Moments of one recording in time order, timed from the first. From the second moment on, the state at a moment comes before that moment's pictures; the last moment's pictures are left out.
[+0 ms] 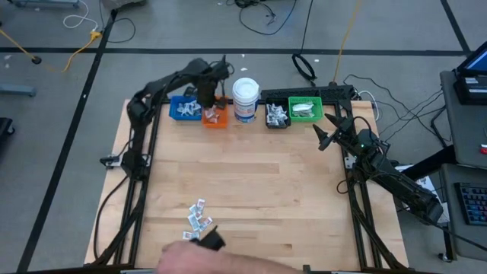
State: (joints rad) left arm 0.77 2.08 1.86 -1.39 0.00 -0.48; right arm -0.76 0.09 0.02 0.07 0.02 0.07
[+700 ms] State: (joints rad) left arm 0.81 2.18 2.01 -1.40 -0.03 -0.43; right arm -0.76 0.09 0.02 0.07 0.02 0.07
